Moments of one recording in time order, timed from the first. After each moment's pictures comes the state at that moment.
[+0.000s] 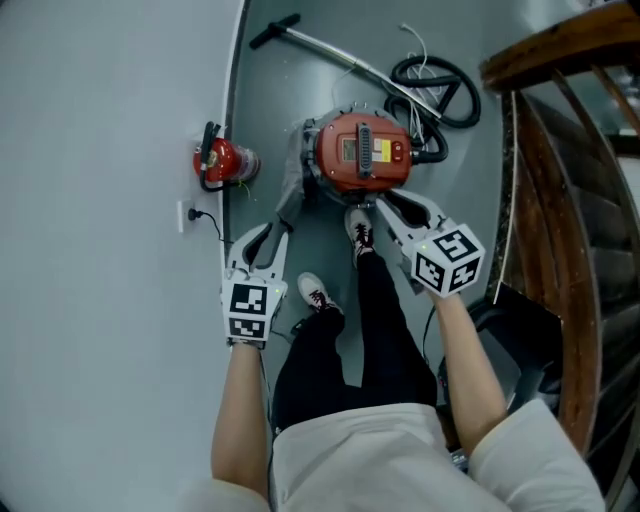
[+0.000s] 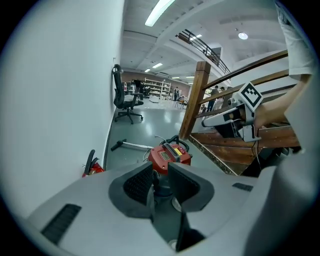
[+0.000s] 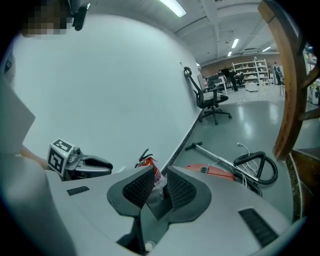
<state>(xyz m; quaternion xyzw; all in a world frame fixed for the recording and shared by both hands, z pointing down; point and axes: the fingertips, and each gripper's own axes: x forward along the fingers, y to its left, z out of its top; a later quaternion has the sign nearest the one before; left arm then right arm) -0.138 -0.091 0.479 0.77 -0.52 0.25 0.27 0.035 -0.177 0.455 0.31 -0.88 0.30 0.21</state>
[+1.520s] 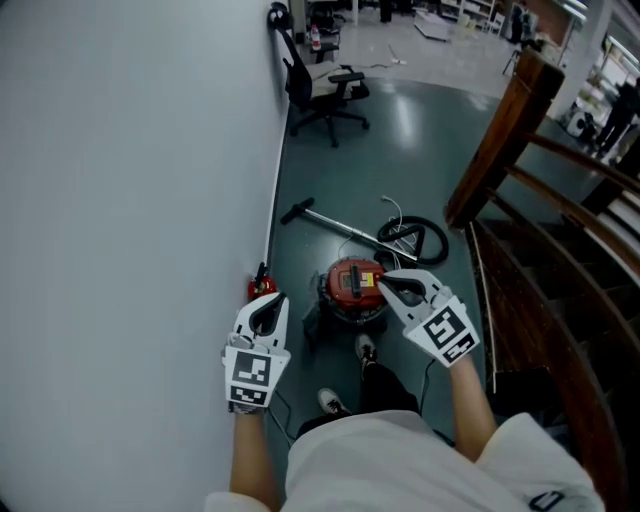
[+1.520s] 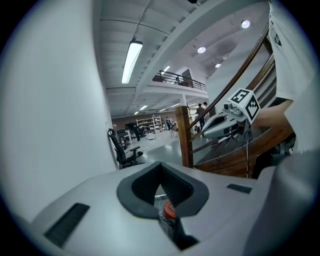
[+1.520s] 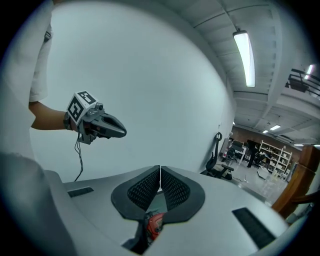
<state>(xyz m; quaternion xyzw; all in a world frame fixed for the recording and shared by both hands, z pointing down) -0.115 -0.041 0.081 0.82 -0.54 0.19 0.02 0.049 -0.086 0.086 0.25 -0.94 -0.07 0.21</state>
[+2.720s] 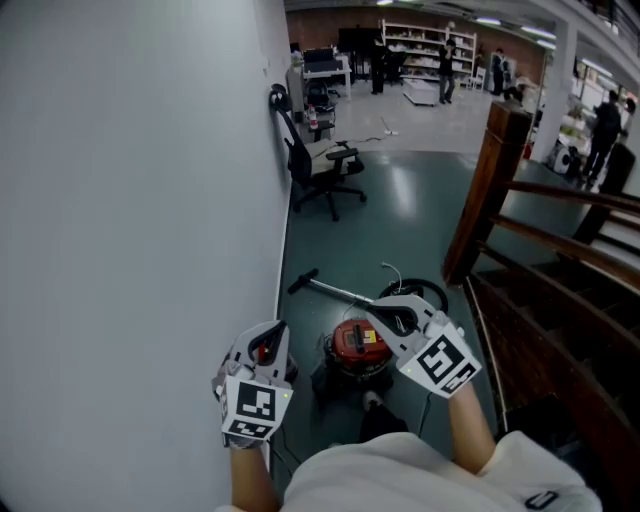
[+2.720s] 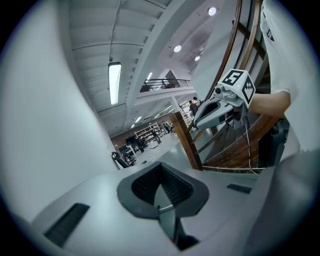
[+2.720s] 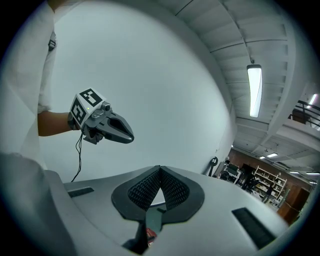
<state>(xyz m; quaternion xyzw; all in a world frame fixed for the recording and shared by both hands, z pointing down) -0.100 -0.008 -0.045 0.81 -0.53 0.23 -0.12 0.030 -0.035 -0.053 0.25 -0.94 -0.18 0.17</state>
